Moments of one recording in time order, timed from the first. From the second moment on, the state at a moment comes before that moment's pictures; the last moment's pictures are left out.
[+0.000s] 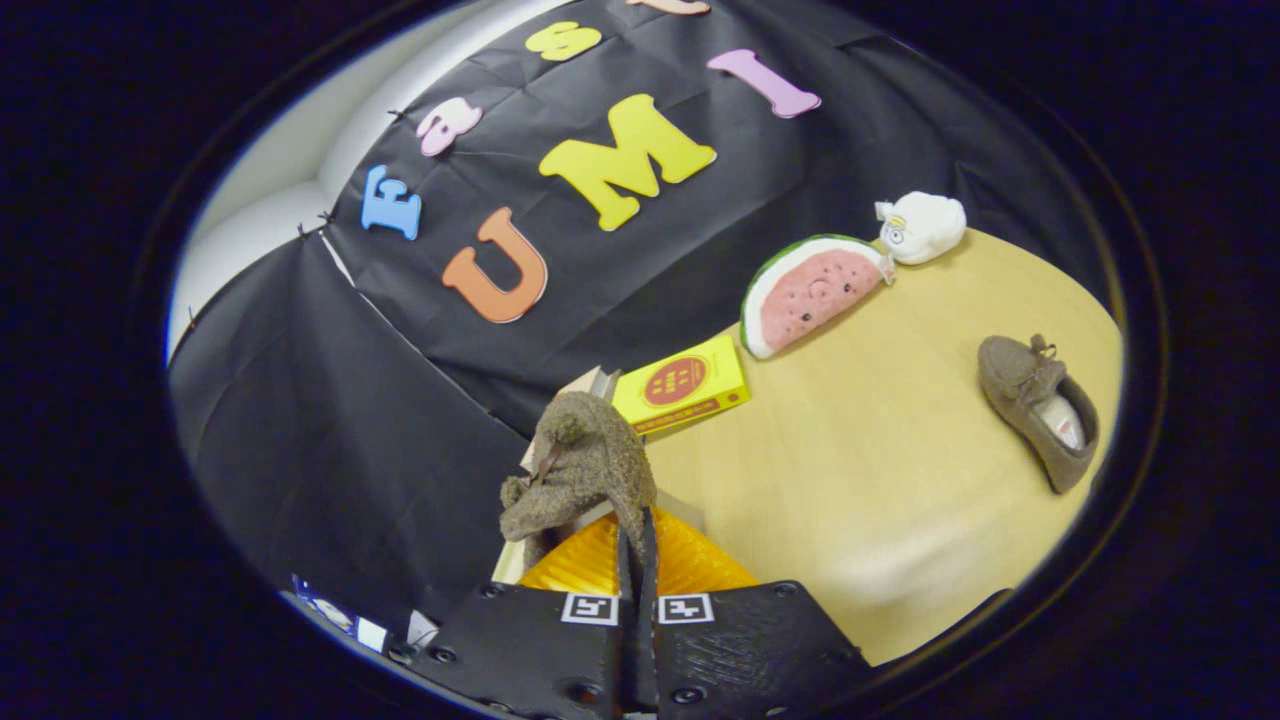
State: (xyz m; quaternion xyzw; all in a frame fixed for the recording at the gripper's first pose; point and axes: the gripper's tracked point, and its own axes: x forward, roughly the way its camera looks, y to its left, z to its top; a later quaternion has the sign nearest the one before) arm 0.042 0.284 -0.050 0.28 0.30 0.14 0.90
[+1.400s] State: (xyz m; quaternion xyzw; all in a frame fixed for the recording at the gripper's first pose) arm 0.035 0.486 -0.165 0.28 0.41 0.15 0.86
